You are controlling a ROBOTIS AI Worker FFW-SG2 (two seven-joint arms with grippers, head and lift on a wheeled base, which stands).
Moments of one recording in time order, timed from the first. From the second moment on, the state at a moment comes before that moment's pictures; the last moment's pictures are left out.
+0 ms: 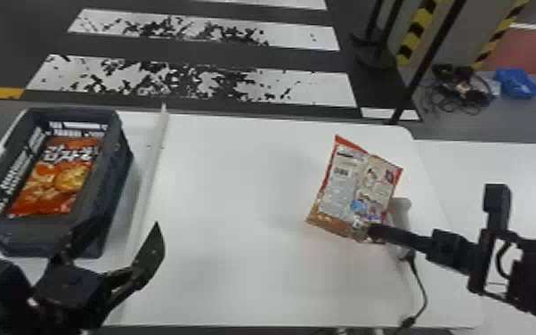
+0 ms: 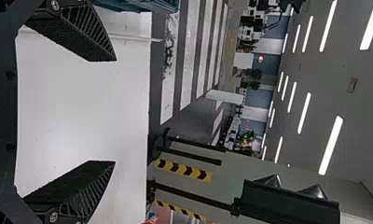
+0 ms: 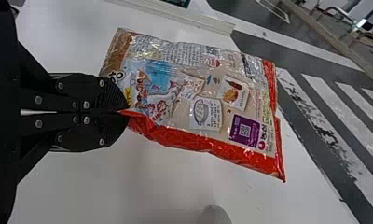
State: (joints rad) left arm 0.73 0.06 0.07 -2.14 0.17 0.09 -0.35; right arm 0.15 -0.23 -0.45 -1.83 -0.51 1.27 0.58
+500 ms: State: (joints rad) left arm 0.72 0.06 0.07 -2.15 0.17 0.09 -0.35; right arm 0.10 -0.23 -0.69 -1.78 -0.61 1.19 0.42
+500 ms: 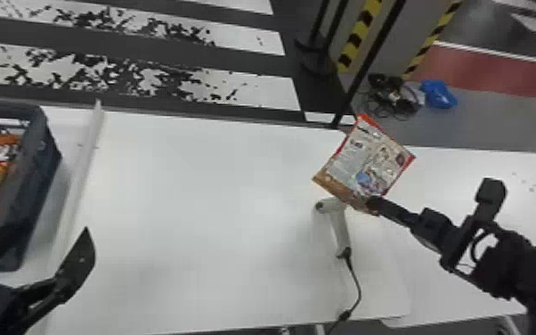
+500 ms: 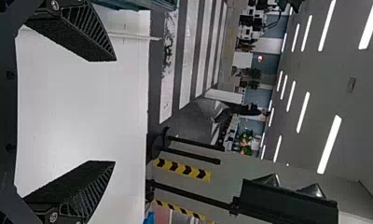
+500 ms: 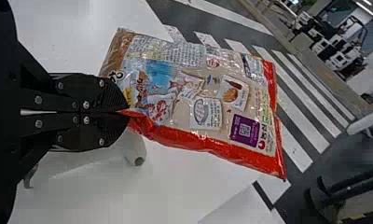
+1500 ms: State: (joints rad) left arm 0.72 0.06 0.07 -2.15 0.17 0.09 -0.35; right arm -0.01 -0.29 -0.72 -1.28 -0.60 0.69 0.12
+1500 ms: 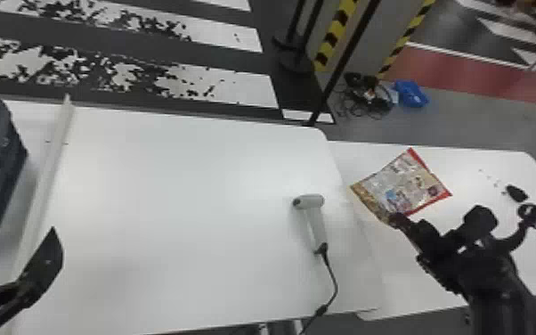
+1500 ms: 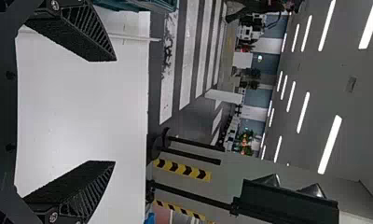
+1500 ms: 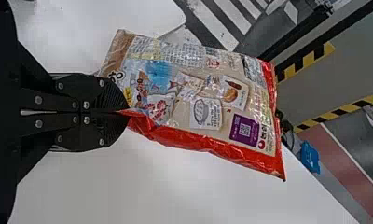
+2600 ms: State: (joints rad) left arm 0.73 0.06 0.08 -2.18 0.20 0.09 -0.36; right arm 0.20 -0.20 -0.65 -1.76 -0.63 0.62 0.15
